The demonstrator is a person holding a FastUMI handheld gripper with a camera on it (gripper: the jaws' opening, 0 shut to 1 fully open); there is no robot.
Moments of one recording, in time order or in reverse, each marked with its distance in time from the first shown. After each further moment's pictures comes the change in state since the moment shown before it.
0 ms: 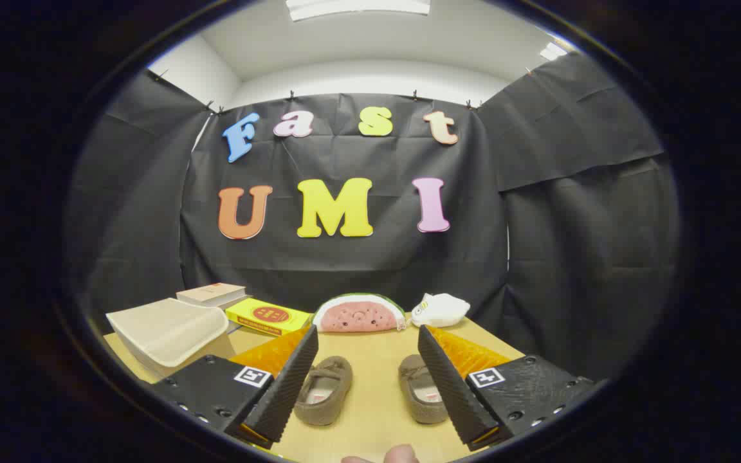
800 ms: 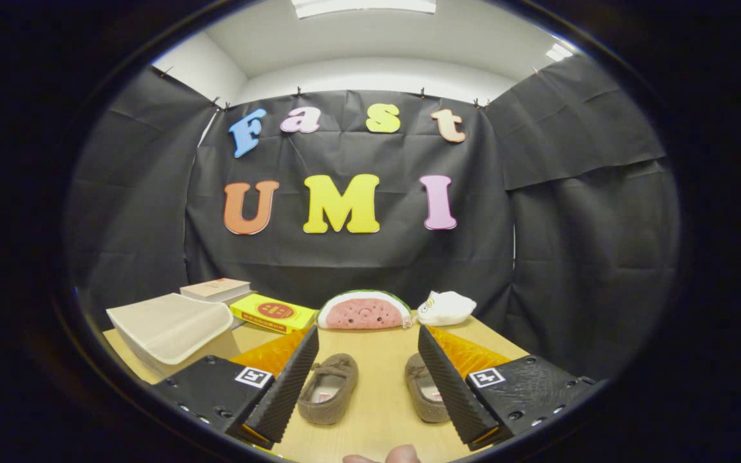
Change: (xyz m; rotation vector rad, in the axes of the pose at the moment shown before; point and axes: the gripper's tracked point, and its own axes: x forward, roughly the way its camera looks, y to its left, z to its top) arm 0.007 0.020 -0.010 -0.018 0.026 0.038
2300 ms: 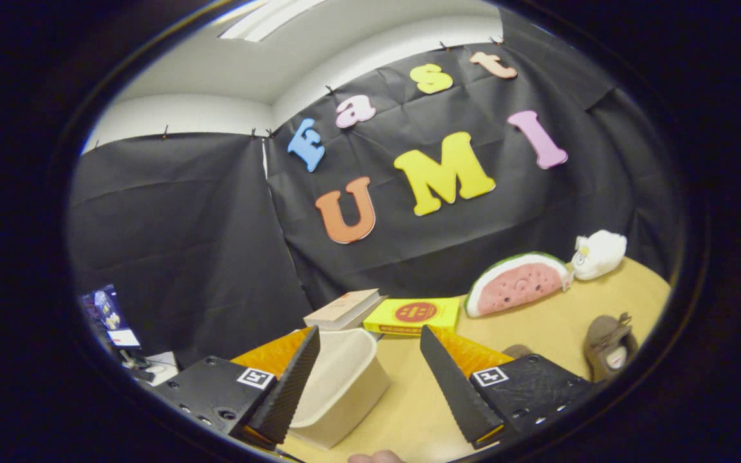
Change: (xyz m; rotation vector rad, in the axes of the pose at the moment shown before) arm 0.057 0.196 -0.006 0.349 0.144 0.568
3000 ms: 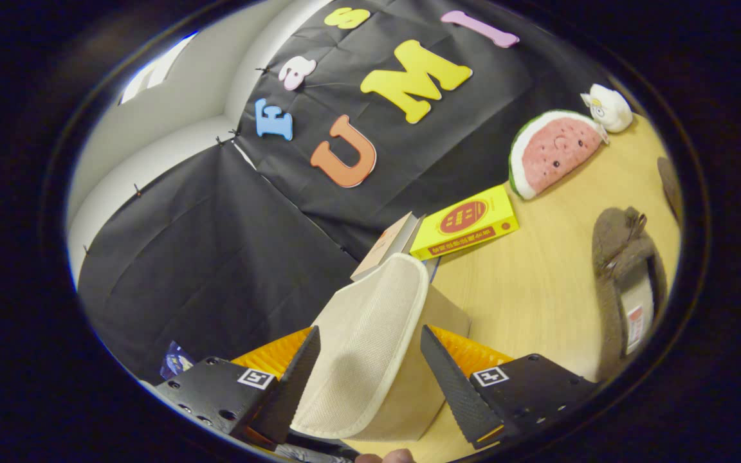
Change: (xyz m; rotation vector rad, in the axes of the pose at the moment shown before) arm 0.051 0.027 -0.092 0.438 0.288 0.162
